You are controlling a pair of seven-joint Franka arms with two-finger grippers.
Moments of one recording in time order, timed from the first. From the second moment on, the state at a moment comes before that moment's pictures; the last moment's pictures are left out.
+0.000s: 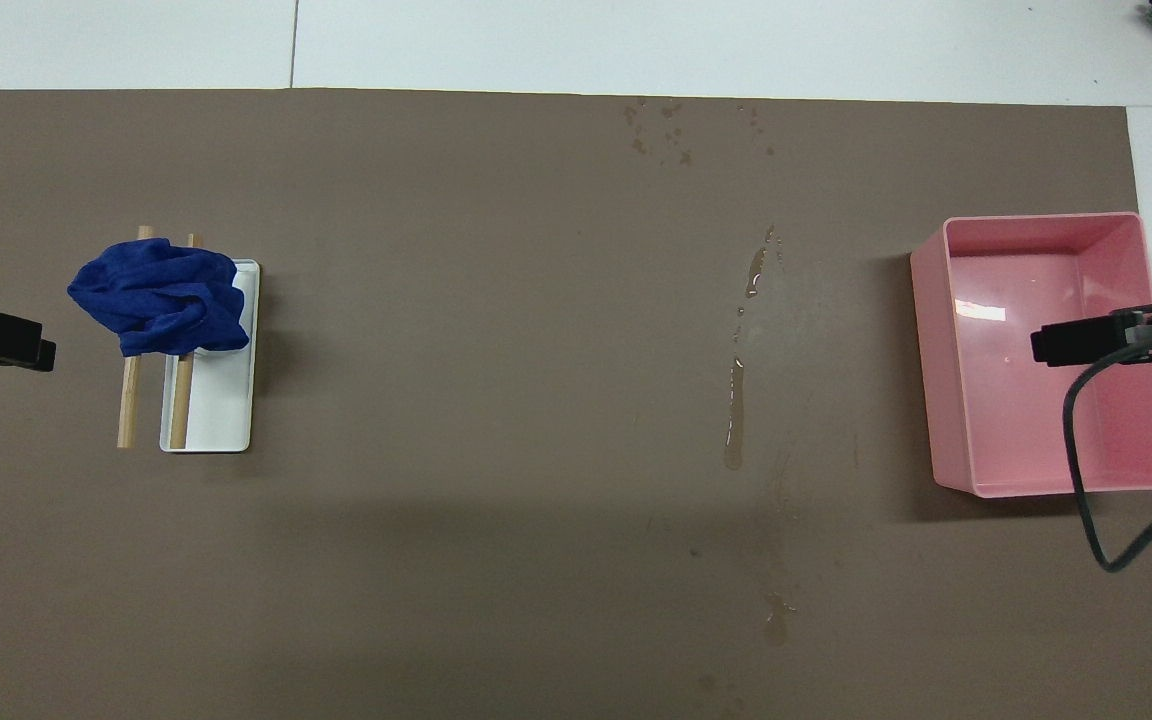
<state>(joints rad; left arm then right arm) 0.04 -0.07 -0.07 -1.56 -0.02 1.47 0.05 0.05 -0.12 0.00 -1.62 0.01 1.59 -0.05</state>
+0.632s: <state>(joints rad) 0.04 -0.07 -0.07 -1.77 0.10 1.89 0.05 0.02 -0.12 0.00 -1.62 0.01 1.57 -0.05</state>
